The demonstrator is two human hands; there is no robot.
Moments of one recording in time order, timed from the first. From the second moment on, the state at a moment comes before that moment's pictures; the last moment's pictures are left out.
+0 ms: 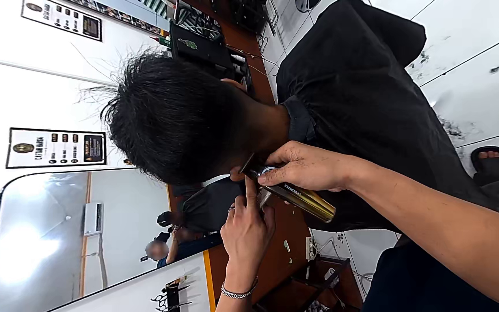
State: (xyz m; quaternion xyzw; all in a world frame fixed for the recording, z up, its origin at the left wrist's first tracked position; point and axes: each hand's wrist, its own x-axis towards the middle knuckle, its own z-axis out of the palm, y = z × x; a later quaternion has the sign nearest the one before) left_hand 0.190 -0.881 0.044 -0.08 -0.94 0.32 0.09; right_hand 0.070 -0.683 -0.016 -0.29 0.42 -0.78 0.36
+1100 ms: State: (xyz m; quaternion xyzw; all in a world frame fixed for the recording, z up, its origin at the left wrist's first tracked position) left_hand 0.192 -0.873 0.047 -0.06 -0.94 0.33 0.07; right_hand 0.054 -0.673 -0.016 -0.33 0.55 -0.73 0.26
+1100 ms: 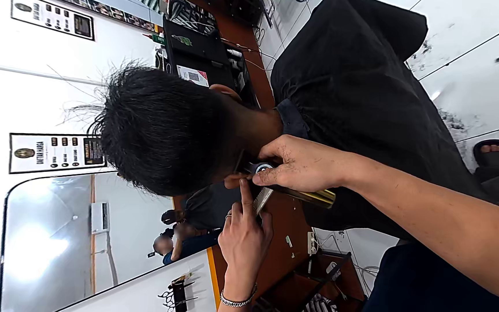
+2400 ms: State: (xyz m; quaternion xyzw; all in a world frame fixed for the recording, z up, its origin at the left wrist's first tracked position) left_hand 0.198 -0.849 0.050 -0.01 -0.94 0.34 0.05; right_hand 0.021 -0.646 -0.009 -0.37 0.60 -0.65 0.28
